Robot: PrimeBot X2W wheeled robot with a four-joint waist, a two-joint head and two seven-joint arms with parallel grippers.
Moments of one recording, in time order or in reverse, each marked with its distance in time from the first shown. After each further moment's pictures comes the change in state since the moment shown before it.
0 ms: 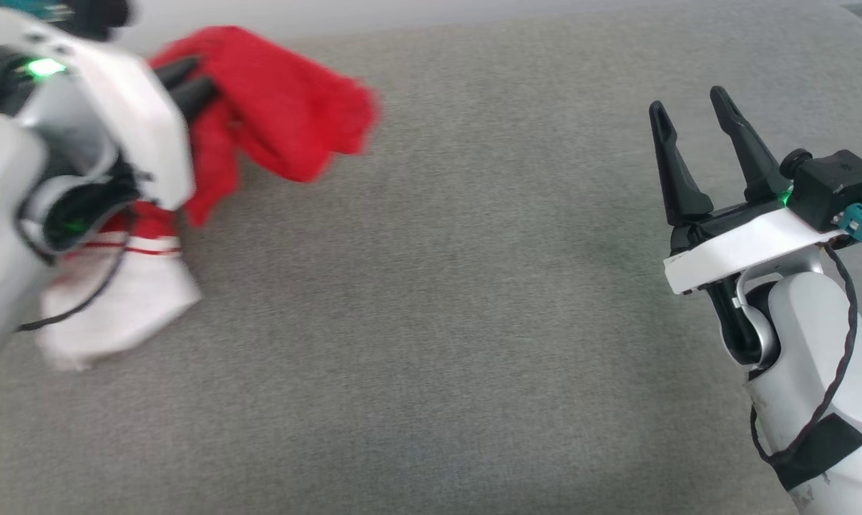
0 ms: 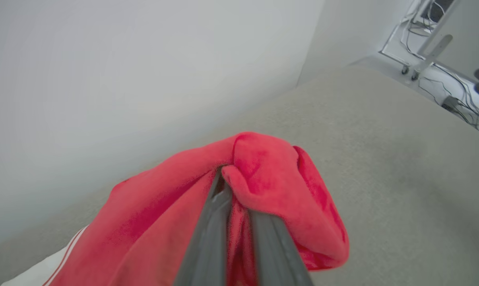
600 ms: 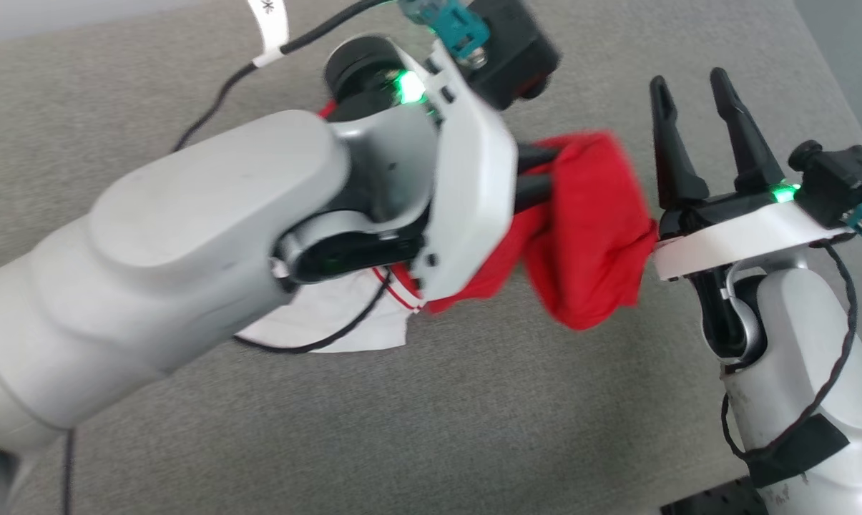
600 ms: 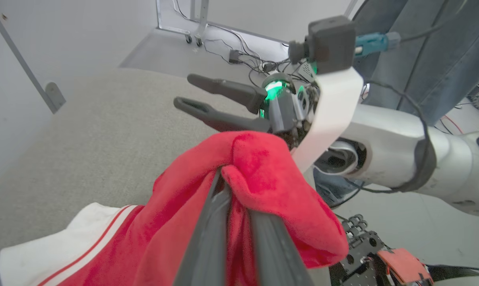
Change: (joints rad) left arm -0.227 -0.298 -0.257 -0.296 -0.120 0.000 0.181; right arm 0.009 0.099 -0.079 -0.057 0.011 0.000 0.000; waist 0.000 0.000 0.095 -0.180
